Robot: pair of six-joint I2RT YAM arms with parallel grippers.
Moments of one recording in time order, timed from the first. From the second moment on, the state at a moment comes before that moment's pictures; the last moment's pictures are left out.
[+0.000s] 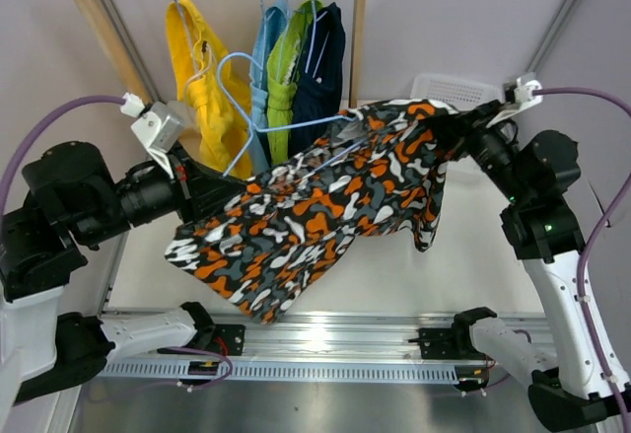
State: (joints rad) left arm -0.84 1.03 2.01 -1.14 0.11 -0.23; right arm 0.33 0.92 1.29 -0.21 -0.28 0.25
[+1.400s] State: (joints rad) left arm -0.92 1.40 2.16 -1.15 -0.46 -0.25; right arm 0.26 1.23 1.86 -0.43 -0.39 0.29
